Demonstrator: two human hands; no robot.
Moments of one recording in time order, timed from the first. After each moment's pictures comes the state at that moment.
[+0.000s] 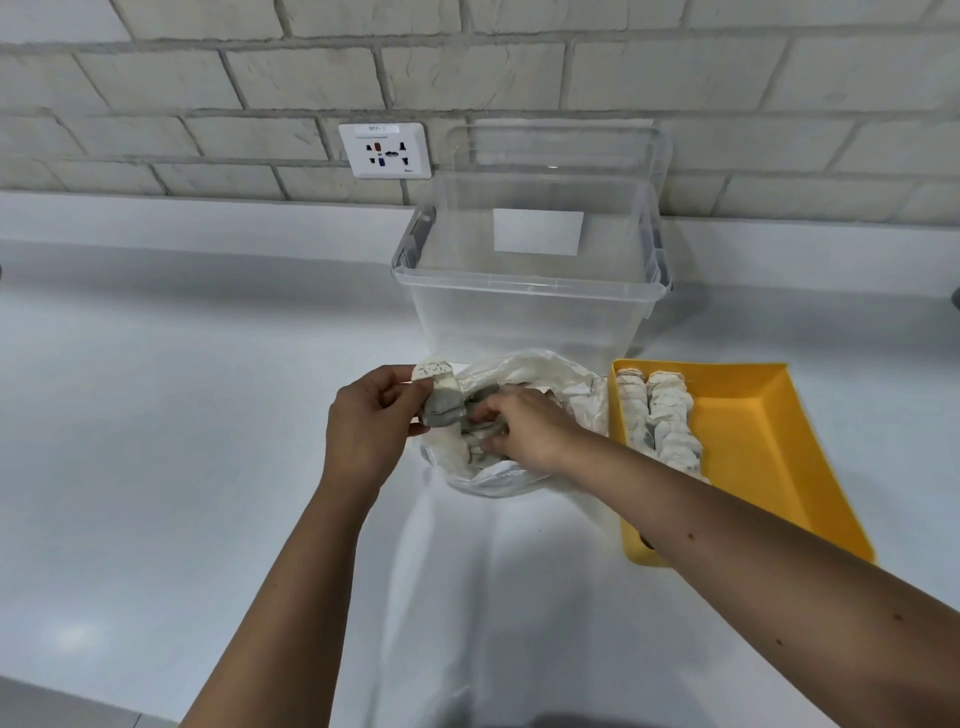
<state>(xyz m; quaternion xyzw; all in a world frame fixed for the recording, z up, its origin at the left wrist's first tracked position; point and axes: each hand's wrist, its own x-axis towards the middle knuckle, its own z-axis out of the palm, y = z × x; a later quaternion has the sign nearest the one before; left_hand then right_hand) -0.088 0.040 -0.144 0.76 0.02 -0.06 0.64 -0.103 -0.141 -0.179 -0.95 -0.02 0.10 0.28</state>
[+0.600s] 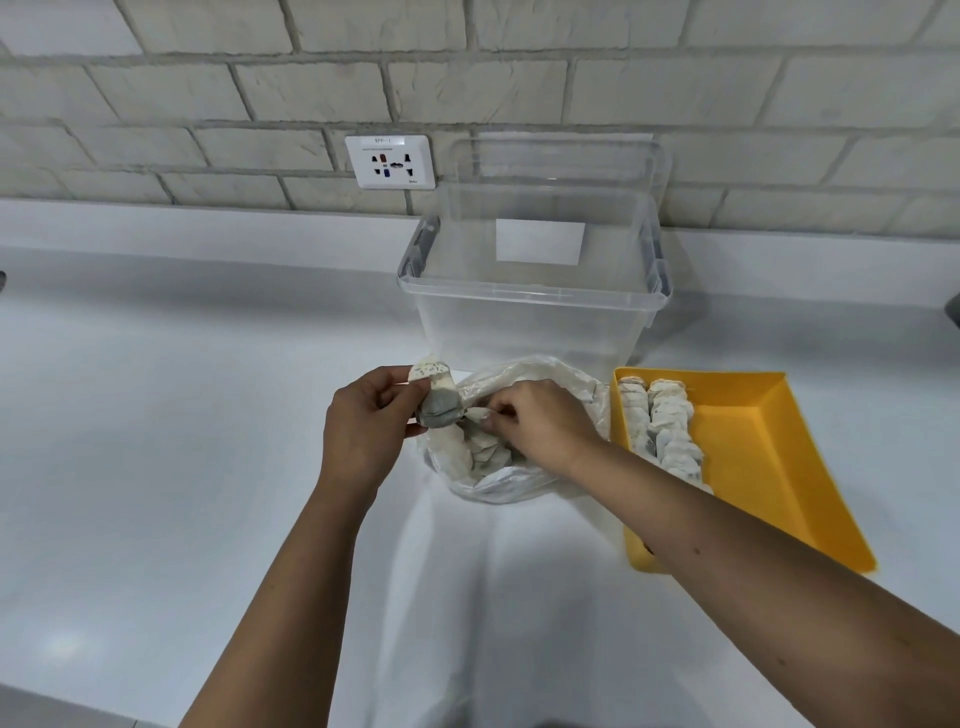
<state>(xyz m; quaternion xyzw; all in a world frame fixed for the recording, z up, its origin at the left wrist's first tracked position) -0.086 0.044 -0.135 0.75 0.02 -0.06 0.66 -0.109 -0.142 -0.167 -0.97 0.02 -0.01 0.26</state>
